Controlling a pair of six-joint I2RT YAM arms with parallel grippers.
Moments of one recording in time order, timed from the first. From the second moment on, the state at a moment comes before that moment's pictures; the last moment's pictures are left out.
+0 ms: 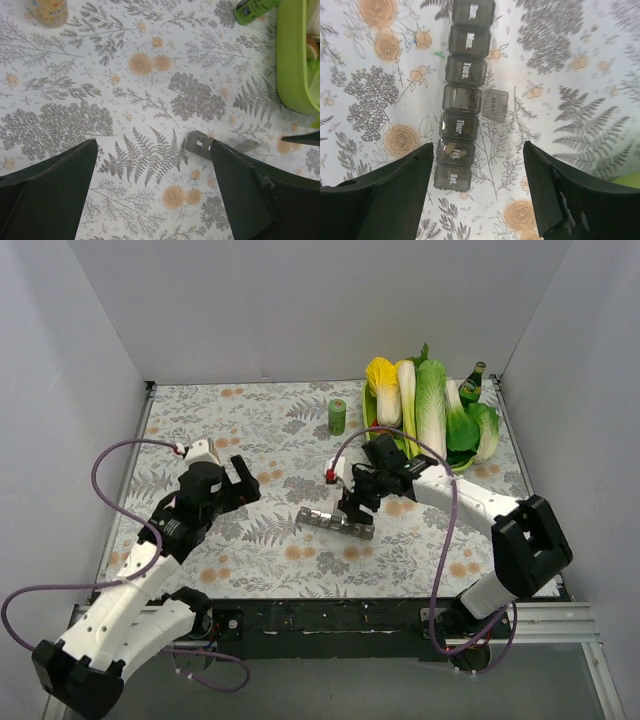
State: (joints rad) left arm -0.48 0.77 0.78 -0.56 -0.30 -0.65; right arm 0.69 1.56 1.03 -0.50 -0.44 -0.65
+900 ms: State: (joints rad) left arm 0.05 1.75 1.33 -0.43 -0.08 -0.43; right arm 0.33 1.16 0.77 -0.40 -1.01 -0.66
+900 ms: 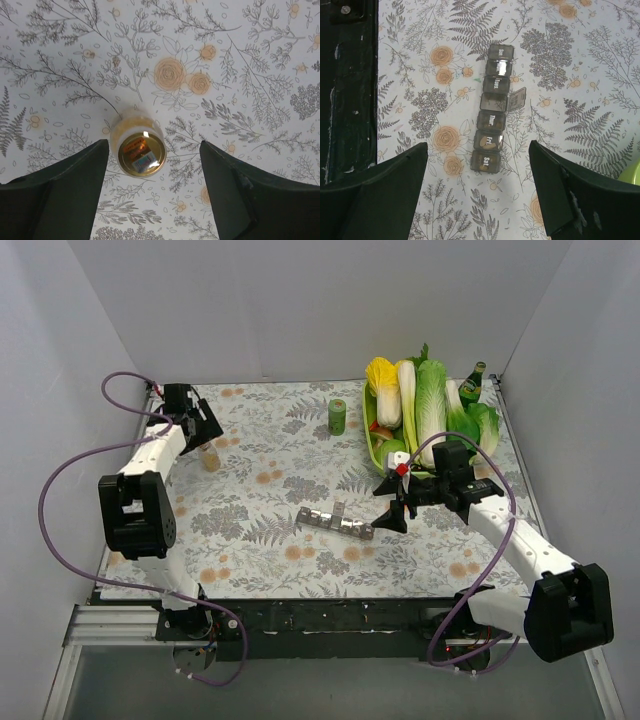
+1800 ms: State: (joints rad) left arm 0.05 1.86 1.48 -0.58 -0.12 -0.36; right arm 0.32 1.17 0.77 -0.40 -1.03 -0.68
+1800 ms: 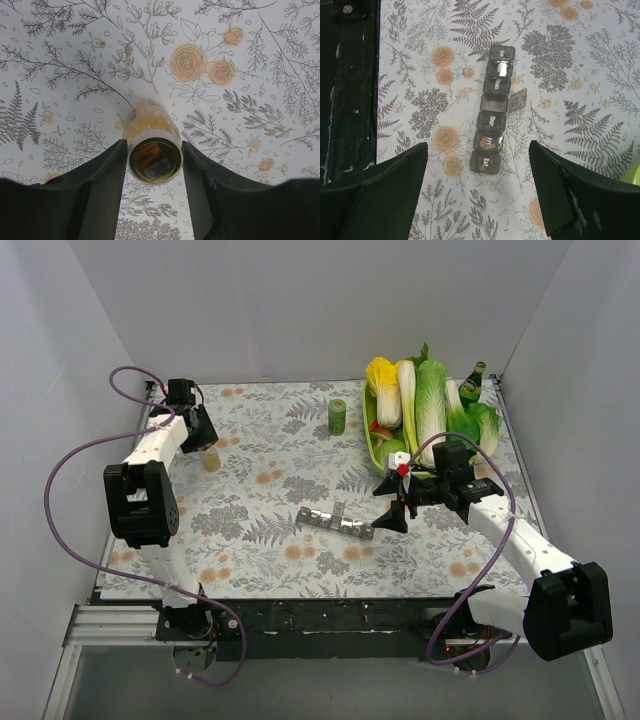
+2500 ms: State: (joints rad) left arm -0.13 1.50 1.26 -0.64 0.27 -0.35; right arm 0.44 1.21 0.90 -0.58 -1.05 -0.90
